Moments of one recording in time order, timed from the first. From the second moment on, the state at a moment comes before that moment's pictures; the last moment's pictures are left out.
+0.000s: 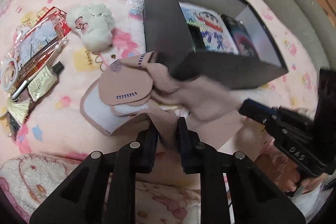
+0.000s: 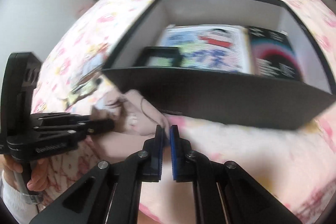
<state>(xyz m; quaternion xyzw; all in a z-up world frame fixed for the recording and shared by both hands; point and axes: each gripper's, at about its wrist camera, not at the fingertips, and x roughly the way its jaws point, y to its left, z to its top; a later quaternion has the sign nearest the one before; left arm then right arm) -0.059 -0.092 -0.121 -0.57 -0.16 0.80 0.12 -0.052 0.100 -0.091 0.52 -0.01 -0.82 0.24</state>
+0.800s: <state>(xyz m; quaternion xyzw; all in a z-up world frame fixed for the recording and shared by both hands) -0.057 -0.134 -0.118 -0.53 -0.29 0.79 0.11 -0.046 0.071 -0.122 0.57 -0.03 -0.78 0.25</state>
